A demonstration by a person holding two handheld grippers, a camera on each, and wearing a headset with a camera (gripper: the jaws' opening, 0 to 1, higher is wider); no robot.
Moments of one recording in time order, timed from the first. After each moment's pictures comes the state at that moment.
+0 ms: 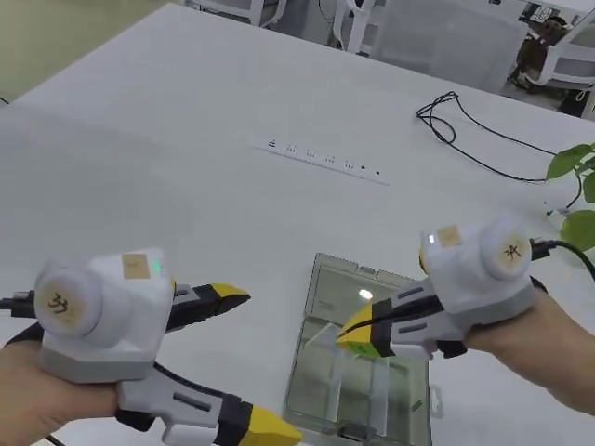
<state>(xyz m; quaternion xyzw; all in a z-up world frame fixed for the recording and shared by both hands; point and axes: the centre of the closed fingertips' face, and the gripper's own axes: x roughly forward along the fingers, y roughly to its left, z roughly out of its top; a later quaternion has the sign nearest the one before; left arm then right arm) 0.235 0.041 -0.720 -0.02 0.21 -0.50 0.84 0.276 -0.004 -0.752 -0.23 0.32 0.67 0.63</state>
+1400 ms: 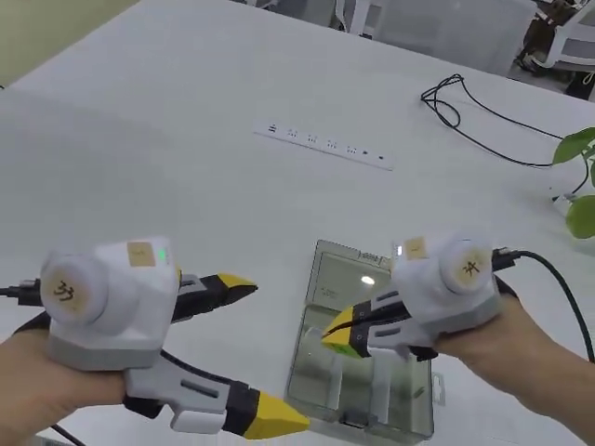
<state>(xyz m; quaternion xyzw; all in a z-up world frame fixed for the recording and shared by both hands) 0.237 0.034 -0.722 -0.03 0.22 -0.50 0.84 0.275 0.008 -0.783 -0.26 0.33 0.66 0.63</state>
